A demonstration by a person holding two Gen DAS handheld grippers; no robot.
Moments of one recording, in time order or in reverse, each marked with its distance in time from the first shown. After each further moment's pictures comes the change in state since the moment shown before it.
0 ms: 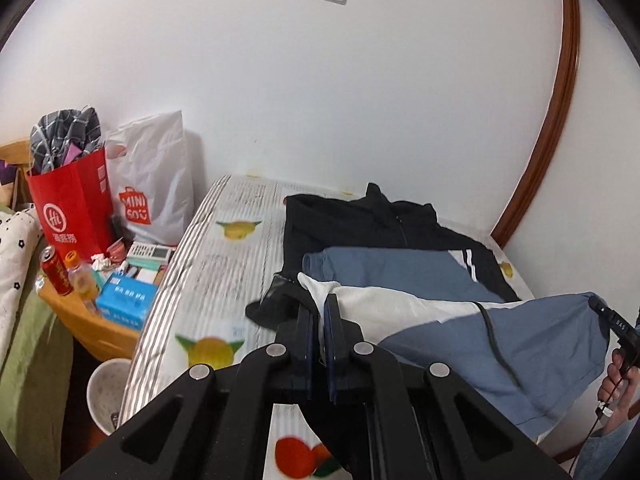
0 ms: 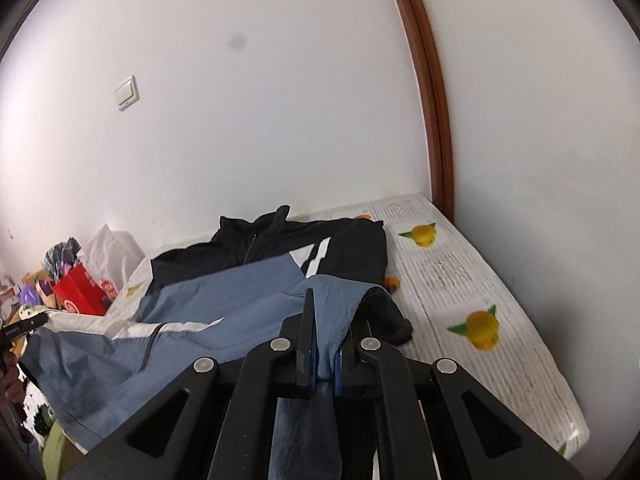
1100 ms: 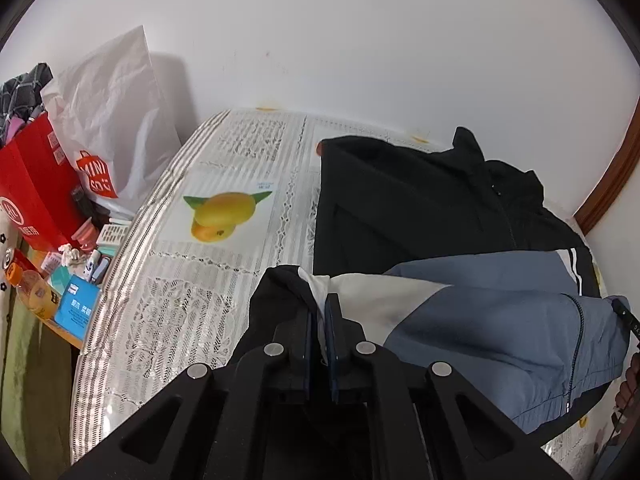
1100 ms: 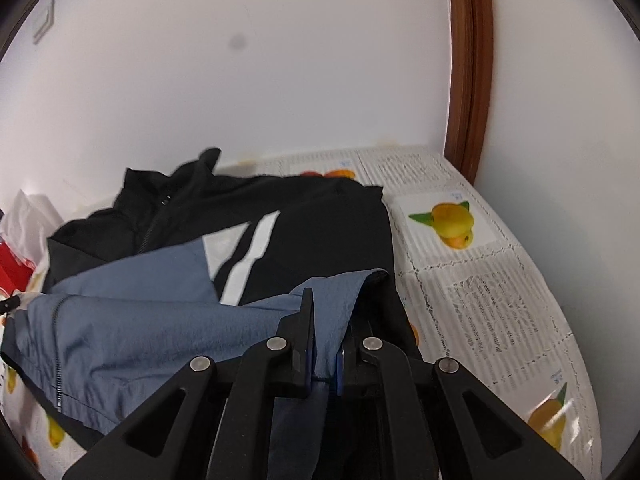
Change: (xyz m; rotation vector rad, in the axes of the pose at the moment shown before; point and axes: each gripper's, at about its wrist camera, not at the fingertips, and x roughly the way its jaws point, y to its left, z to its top) left arm 0.224 0.019 0.034 -0.027 0.236 0.150; right arm 0.247 -0.017 0.018 -0.065 0.219 -0.148
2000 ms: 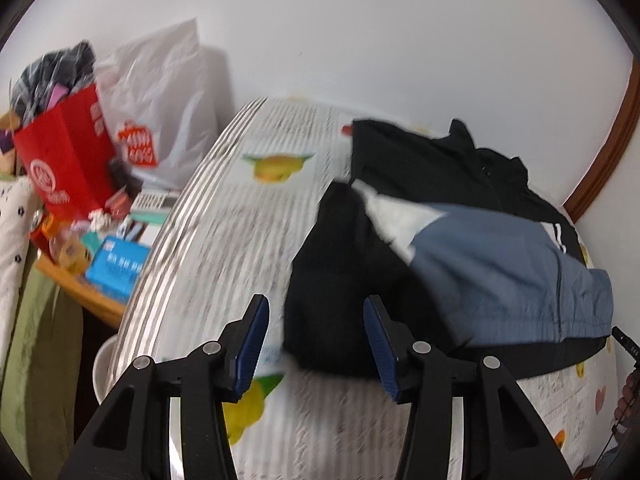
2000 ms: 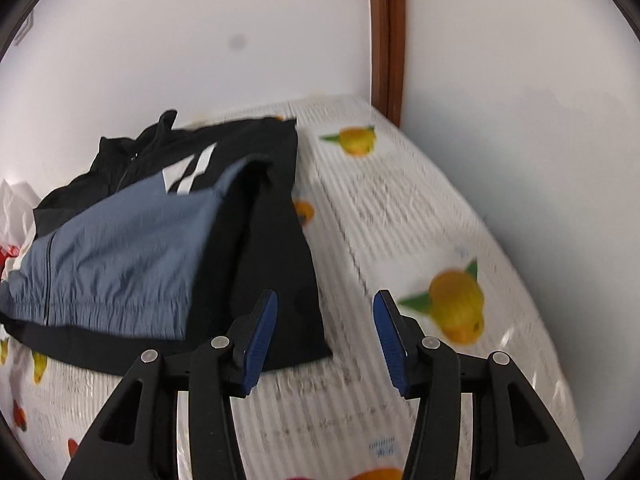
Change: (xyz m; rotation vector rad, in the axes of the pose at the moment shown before) left arm -0.060 0.047 -0.058 -0.027 0.004 -0.003; right arm -0.073 -0.058 -0.075 0.087 0.106 -0.105
